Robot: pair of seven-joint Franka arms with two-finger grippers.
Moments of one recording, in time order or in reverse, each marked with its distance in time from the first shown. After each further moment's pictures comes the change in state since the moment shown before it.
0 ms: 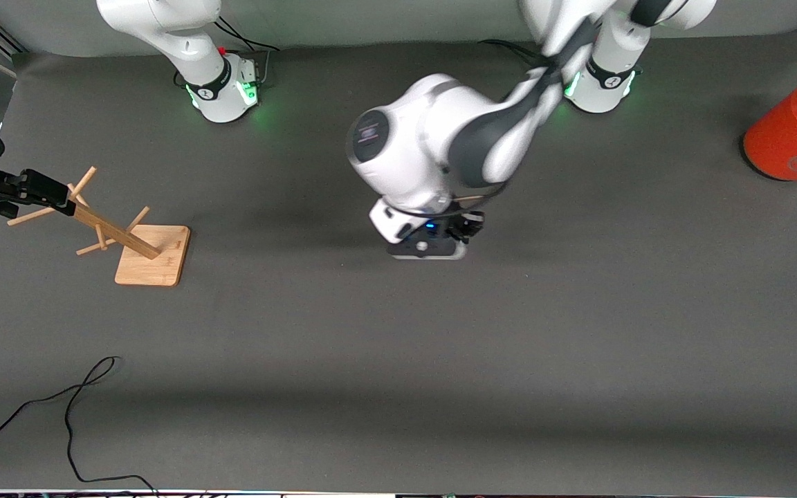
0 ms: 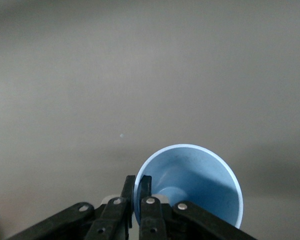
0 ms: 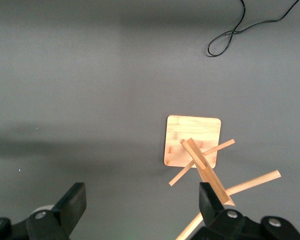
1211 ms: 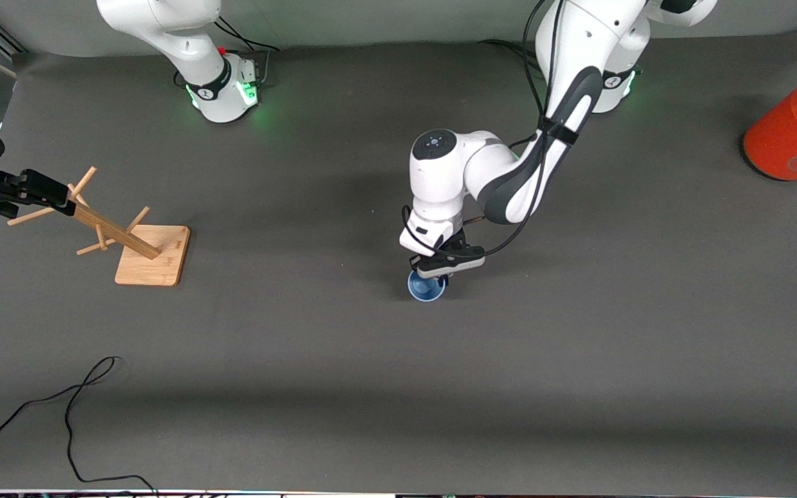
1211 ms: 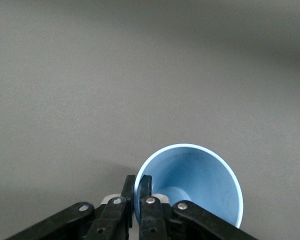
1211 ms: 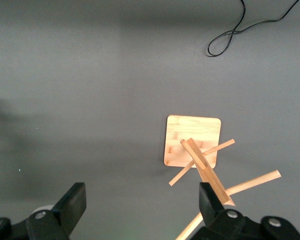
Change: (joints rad) left arm 0.052 -0.013 -0.010 -0.564 0.292 0.875 -0.684; right arm 0.000 0.000 0.000 0.000 0.000 0.000 0.000
